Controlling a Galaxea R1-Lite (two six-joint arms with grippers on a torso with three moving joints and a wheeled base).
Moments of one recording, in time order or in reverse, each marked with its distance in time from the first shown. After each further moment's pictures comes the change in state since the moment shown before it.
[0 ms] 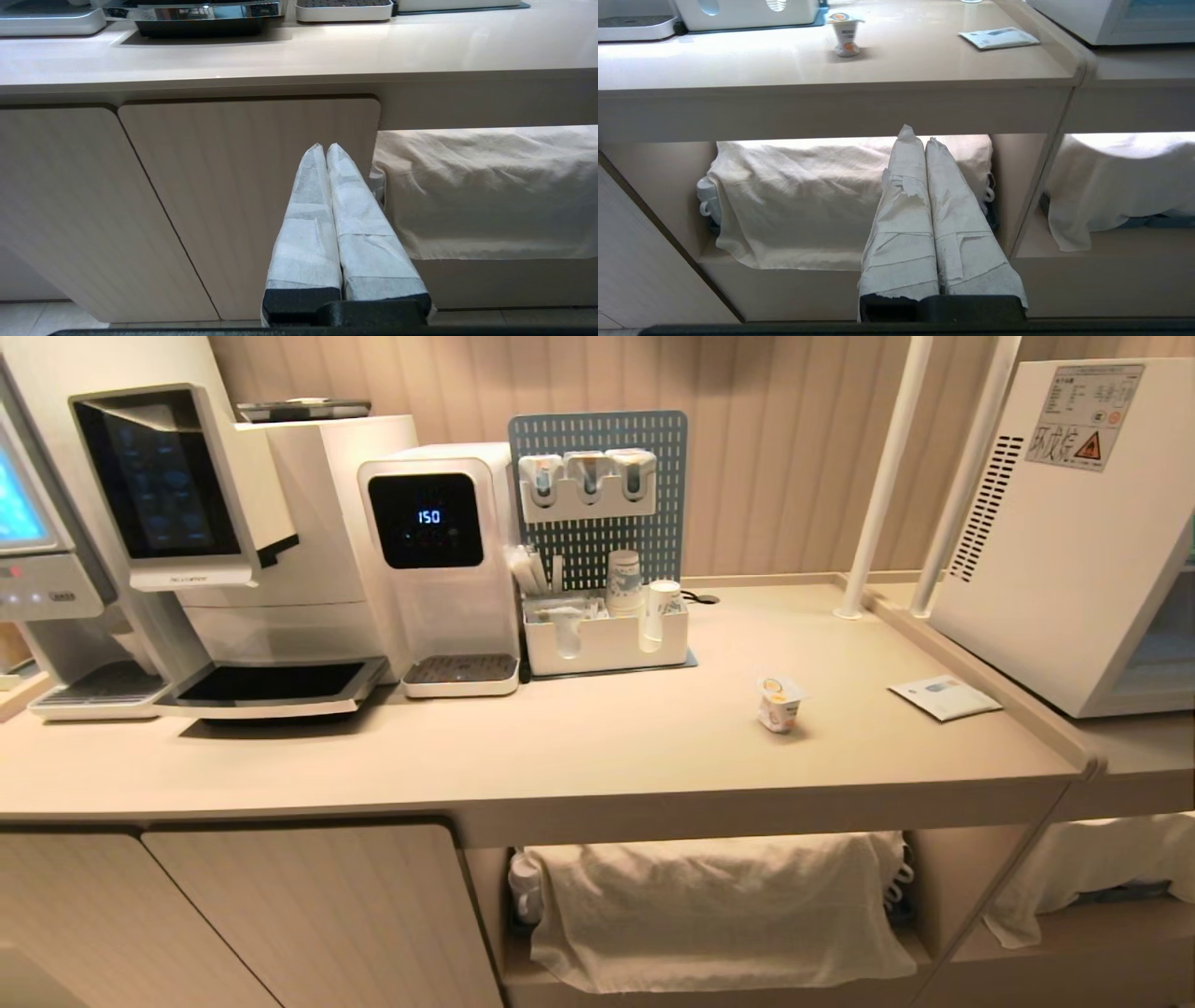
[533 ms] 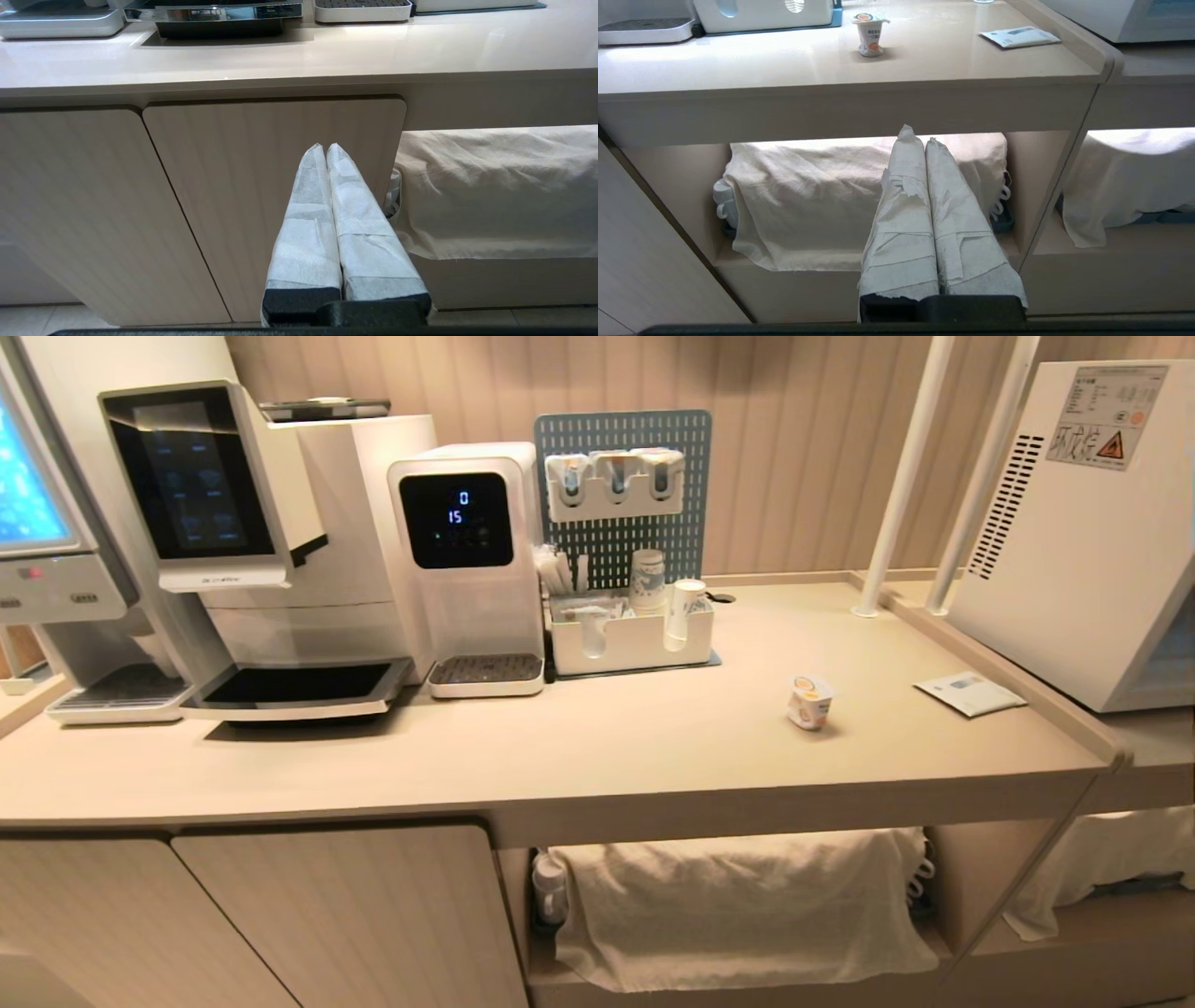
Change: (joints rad) left arm 0.000 0.000 -0.001 0.000 0.000 0.001; right arm 0.000 0.000 0.000 0.001 0.000 0.000
